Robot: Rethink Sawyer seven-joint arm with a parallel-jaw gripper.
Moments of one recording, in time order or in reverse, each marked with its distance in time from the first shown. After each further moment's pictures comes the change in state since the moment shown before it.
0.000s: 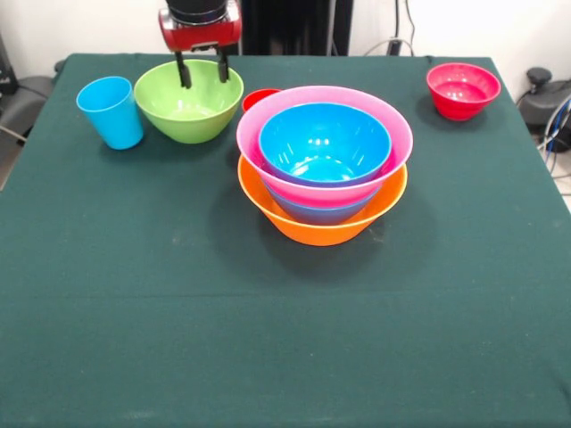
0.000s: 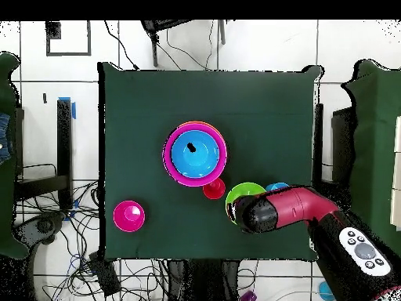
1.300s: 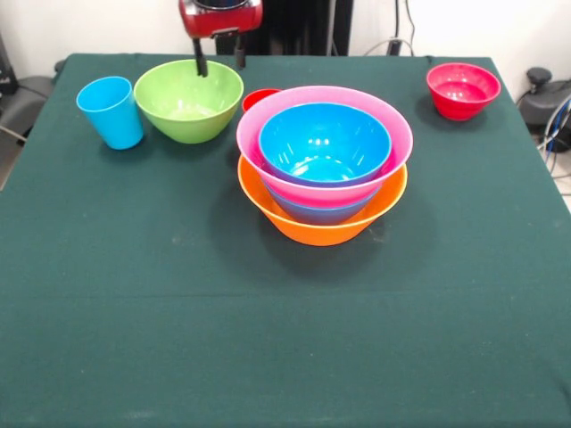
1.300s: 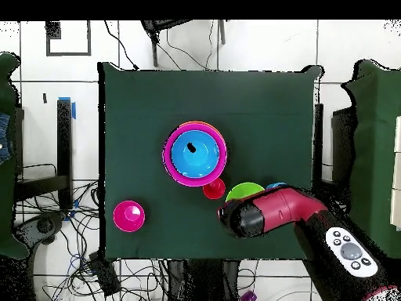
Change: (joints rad) arm 0.064 -0.058 -0.002 0.060 0.000 -0.017 0.000
